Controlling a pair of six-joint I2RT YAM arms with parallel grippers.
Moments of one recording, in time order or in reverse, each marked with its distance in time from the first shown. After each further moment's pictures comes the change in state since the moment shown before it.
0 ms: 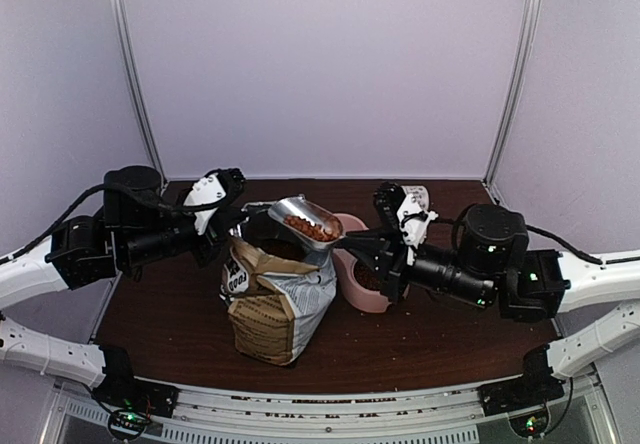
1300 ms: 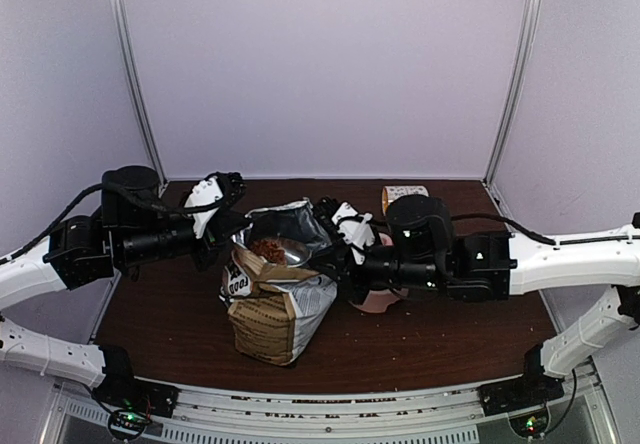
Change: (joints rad) left arm 0.002 -0.011 -0.001 -0.014 0.118 -0.008; right arm -0.090 0.282 0.212 -0.225 -0.177 0.117
